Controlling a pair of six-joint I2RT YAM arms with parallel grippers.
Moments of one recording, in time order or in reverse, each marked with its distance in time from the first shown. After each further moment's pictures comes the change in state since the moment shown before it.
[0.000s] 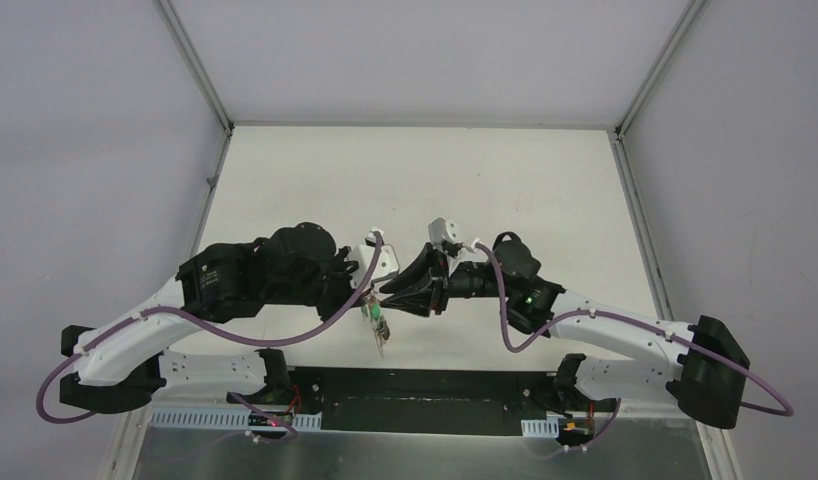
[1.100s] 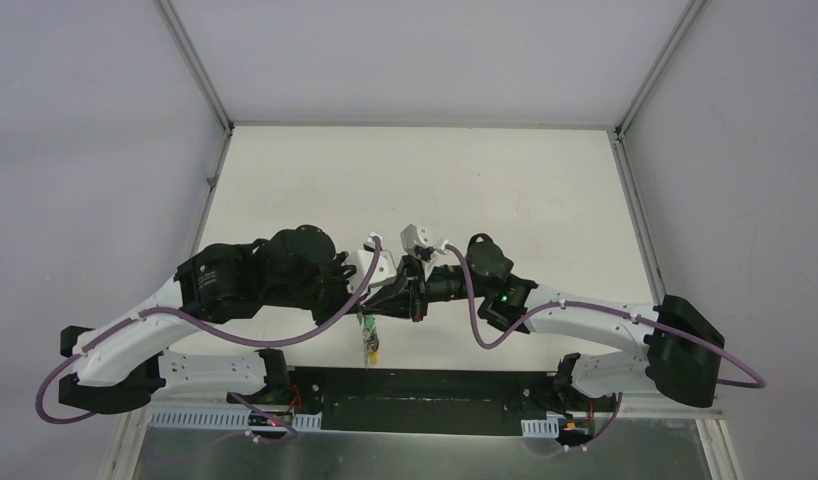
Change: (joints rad) left arm 0.000 0.023 0.029 -0.090 0.034 -0.008; right arm 0.052 0.168 0.045 0.094 -0.042 0.044
